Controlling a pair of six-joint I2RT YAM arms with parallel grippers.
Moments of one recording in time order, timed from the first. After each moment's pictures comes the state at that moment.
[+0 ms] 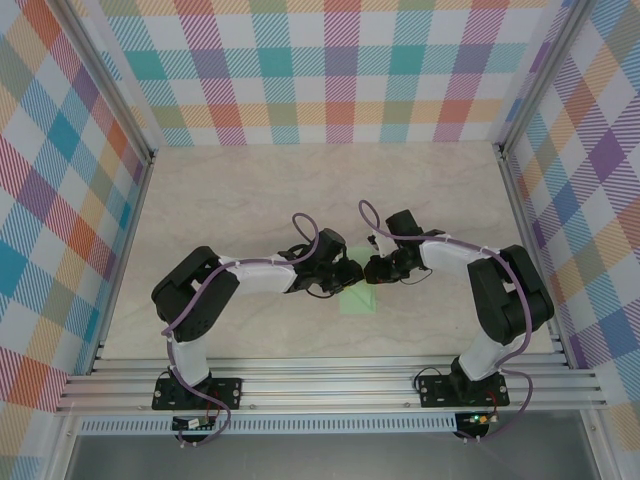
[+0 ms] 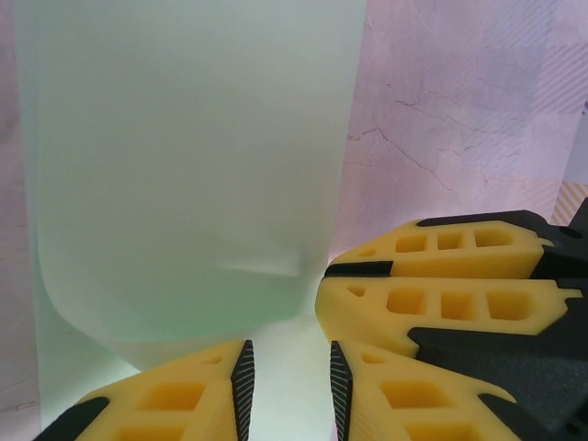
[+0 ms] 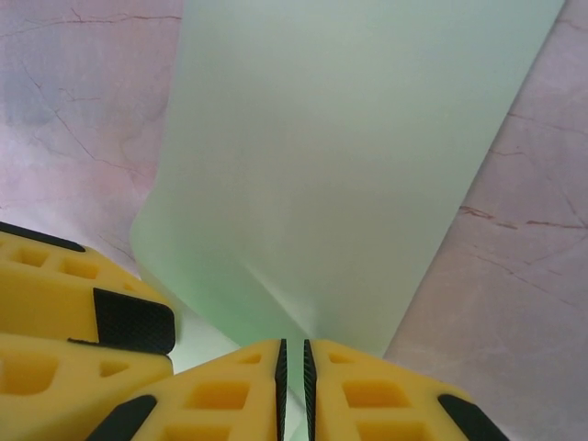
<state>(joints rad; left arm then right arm) -0.84 1.86 1.03 0.00 0.27 -1.15 0.41 1.67 0.89 -0.45 -0.47 0.18</state>
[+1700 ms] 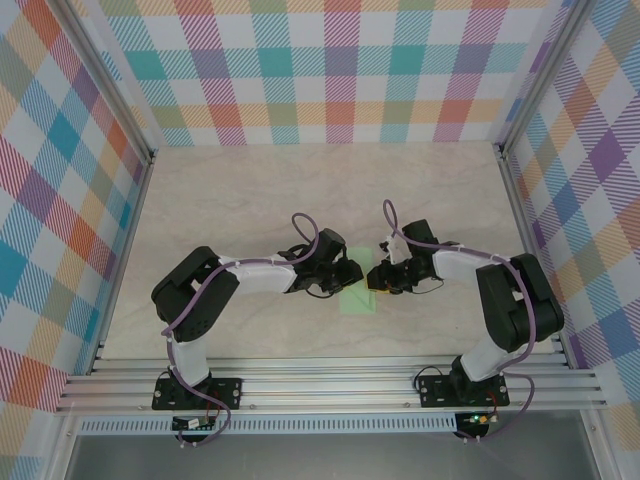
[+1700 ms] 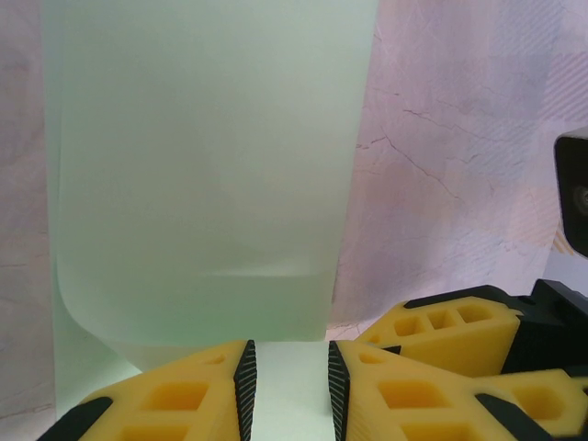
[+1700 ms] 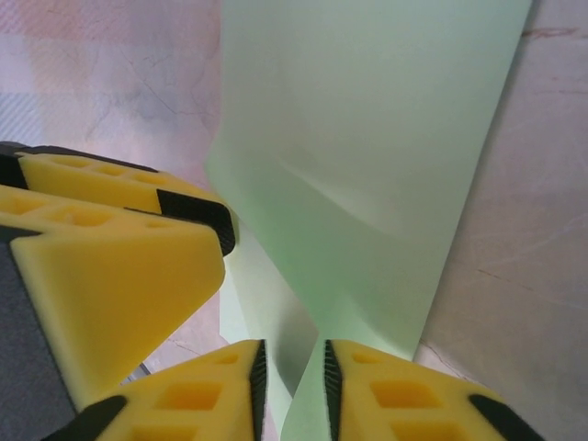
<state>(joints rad) -0.84 1.86 1.03 0.00 0.25 -1.15 0.33 1.61 0.75 -0.37 -0.74 0.33</state>
